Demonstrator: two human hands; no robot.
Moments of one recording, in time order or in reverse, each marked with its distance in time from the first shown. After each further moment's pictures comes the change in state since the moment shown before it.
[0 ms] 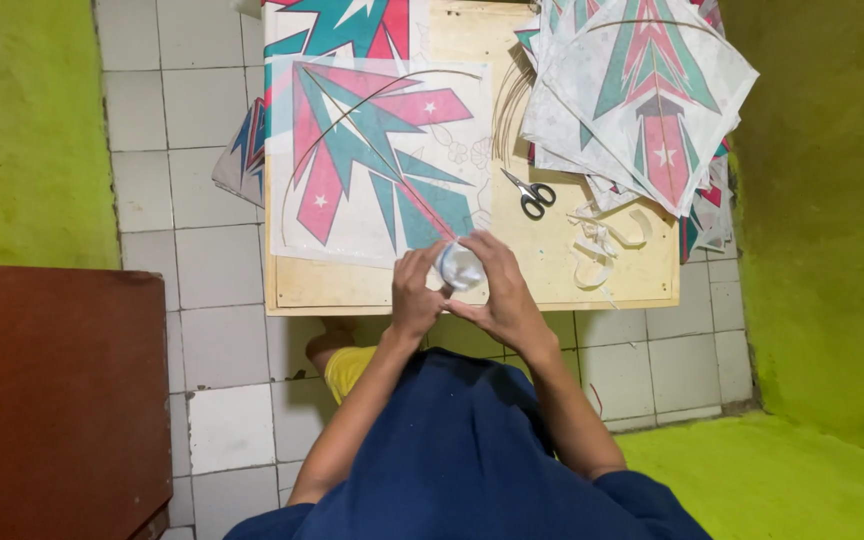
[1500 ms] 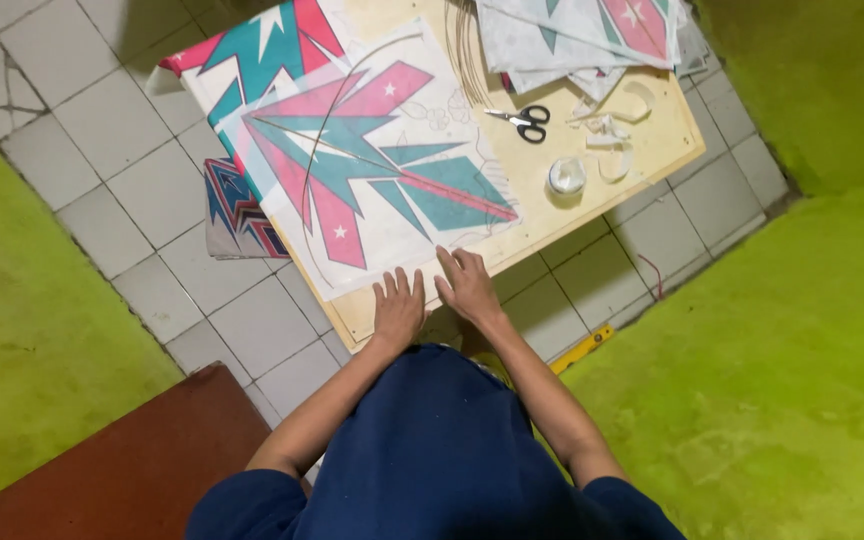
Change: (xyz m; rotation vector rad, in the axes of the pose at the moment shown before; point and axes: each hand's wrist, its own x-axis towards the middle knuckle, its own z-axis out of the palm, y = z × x) left_hand -0.002 -0.142 -0.111 0.784 -1.326 0.128; right_hand -0.023 0.064 0.263 -0.437 0.205 0.434
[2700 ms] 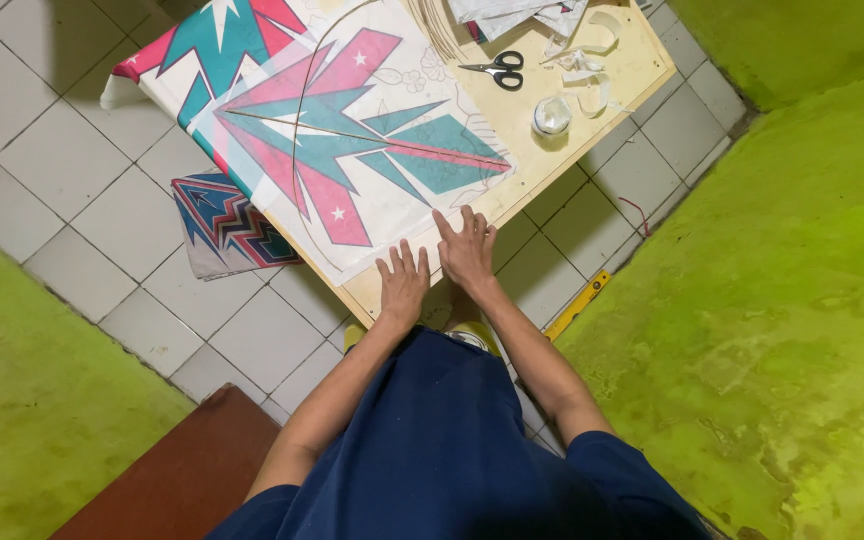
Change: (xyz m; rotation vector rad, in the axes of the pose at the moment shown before) left_hand -0.026 -0.026 0.003 0.154 0.025 0.195; right_hand 0.000 -0.059 0.003 -0.294 -0.047 0.346
